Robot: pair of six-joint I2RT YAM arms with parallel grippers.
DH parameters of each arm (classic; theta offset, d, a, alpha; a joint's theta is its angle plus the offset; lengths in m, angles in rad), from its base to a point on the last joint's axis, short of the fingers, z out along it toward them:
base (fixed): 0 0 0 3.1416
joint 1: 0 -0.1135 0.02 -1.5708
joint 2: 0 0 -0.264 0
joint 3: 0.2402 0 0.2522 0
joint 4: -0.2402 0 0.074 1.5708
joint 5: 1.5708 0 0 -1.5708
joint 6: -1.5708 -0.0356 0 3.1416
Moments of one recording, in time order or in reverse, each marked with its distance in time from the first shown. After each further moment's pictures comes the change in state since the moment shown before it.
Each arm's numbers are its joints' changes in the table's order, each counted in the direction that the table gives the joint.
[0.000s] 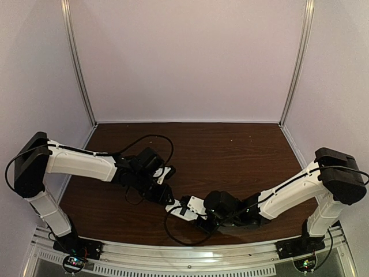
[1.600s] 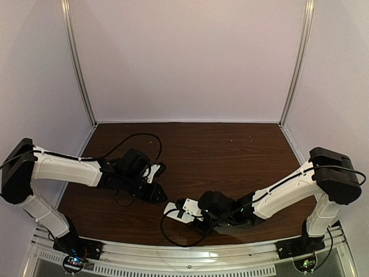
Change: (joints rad) left arm -0.051 0.139 -0.167 0.137 0.018 -0.007; right arm 0.000 -0.052 0.062 -0.062 -0.027 0.027
